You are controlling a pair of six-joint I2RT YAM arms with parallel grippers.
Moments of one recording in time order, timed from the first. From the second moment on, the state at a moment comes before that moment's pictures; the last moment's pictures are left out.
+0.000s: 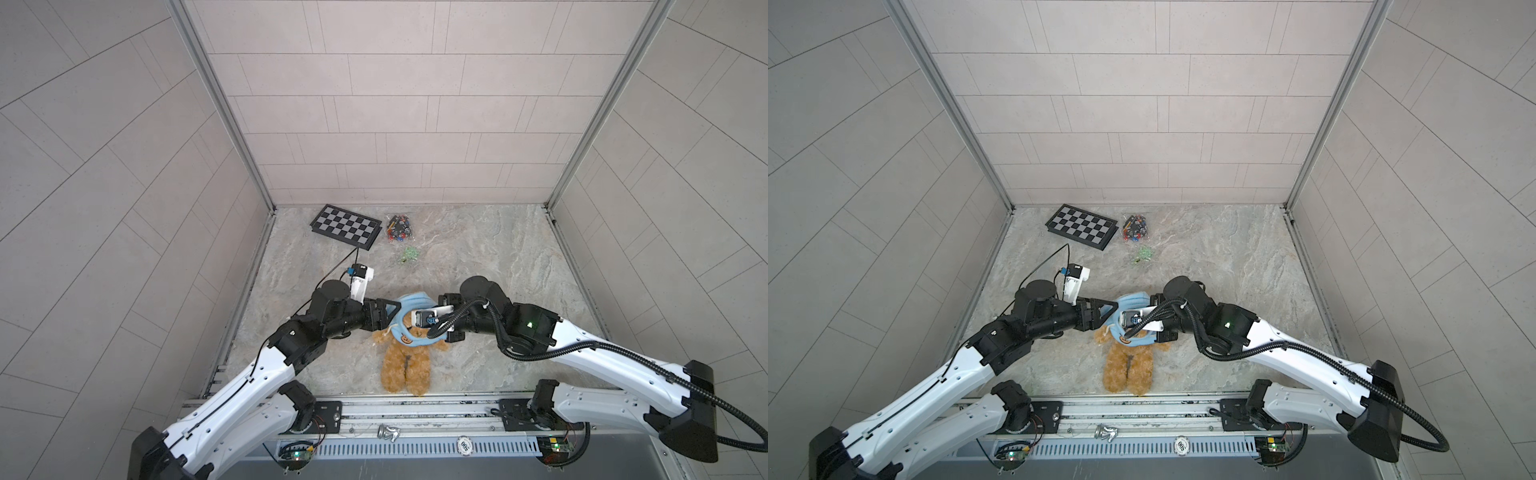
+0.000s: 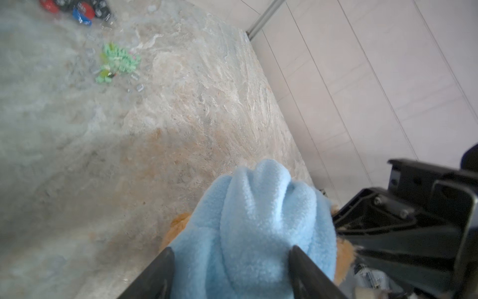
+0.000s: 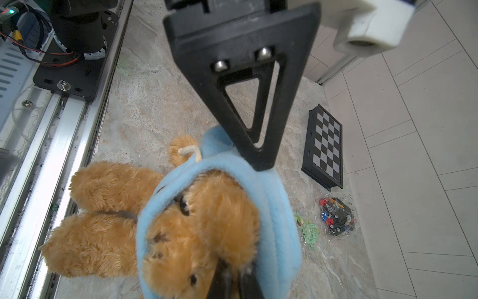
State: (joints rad) left arm -0.64 0.80 0.62 -0.29 0.32 -0.65; right arm 0.94 1.06 0.90 -0.41 -0.13 -0.72
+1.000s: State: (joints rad) left arm -0.42 0.82 0.51 -0.20 0.35 -0.72; right arm 1.14 0.98 0.86 -0.37 0.00 -0.86
